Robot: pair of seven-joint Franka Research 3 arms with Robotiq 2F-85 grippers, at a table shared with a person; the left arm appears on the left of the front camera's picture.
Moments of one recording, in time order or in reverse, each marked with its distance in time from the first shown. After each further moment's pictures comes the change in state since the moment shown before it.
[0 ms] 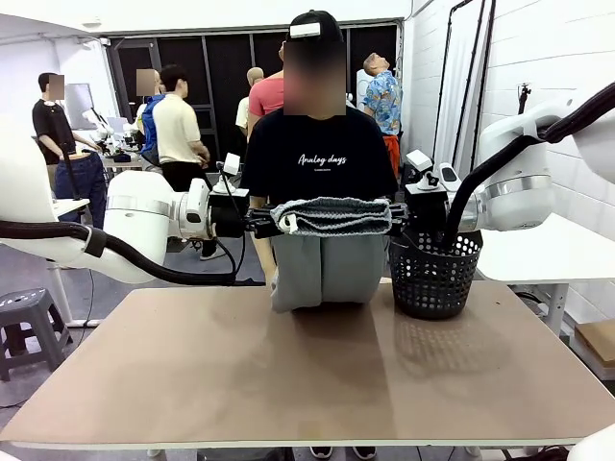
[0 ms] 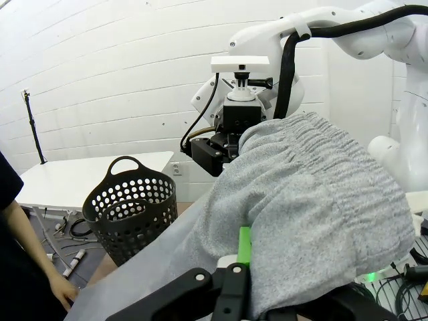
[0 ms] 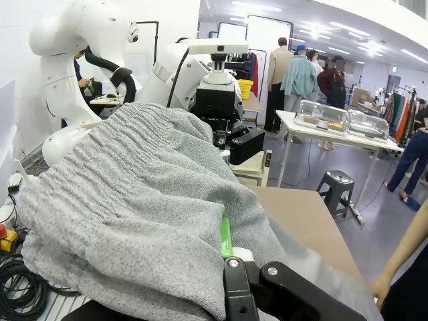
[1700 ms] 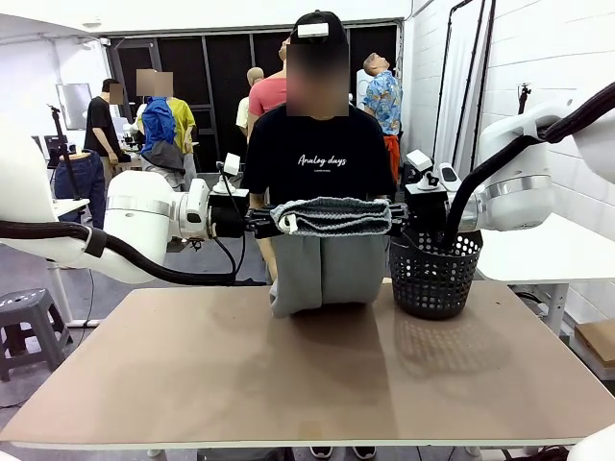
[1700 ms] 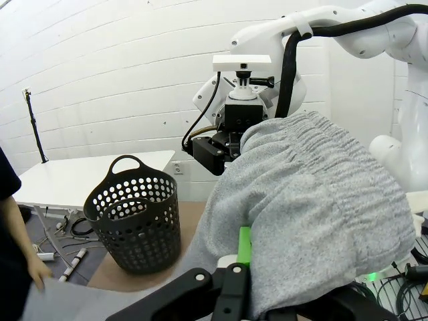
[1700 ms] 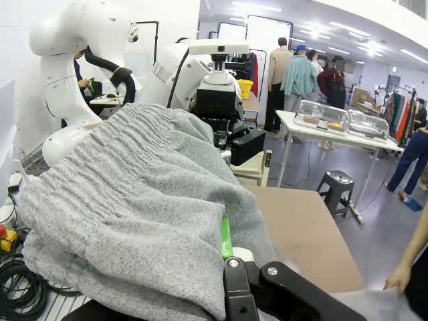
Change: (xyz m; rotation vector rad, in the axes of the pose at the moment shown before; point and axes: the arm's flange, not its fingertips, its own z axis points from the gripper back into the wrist) left arm 0.000 0.000 0.000 0.005 0.003 0.000; right arm 0.000 0.000 0.000 0.000 0.000 0.000
